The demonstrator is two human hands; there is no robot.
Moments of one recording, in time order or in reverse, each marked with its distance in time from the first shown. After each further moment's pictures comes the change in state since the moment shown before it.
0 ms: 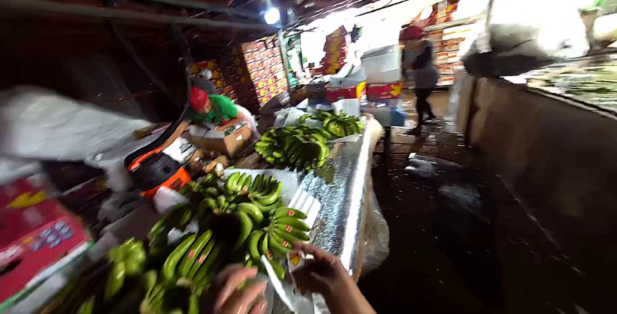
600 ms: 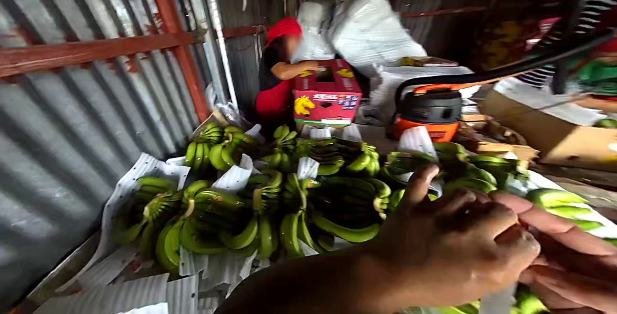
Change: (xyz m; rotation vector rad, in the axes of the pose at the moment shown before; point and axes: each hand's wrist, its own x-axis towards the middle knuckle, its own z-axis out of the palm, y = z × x) left_hand -0.078 -0.024 -0.164 0.771 0.485 -0.006; right_hand 0.058 -0.012 0.248 0.223 -1.096 -0.021
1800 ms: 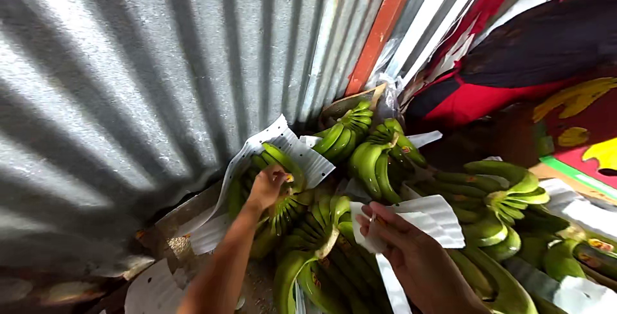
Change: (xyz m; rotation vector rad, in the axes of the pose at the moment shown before) left_hand -0.439 -0.351 -0.349 -0.007 0.157 -1.745; right_hand 0.234 0.340 0.425 0.031 -0.077 0.769
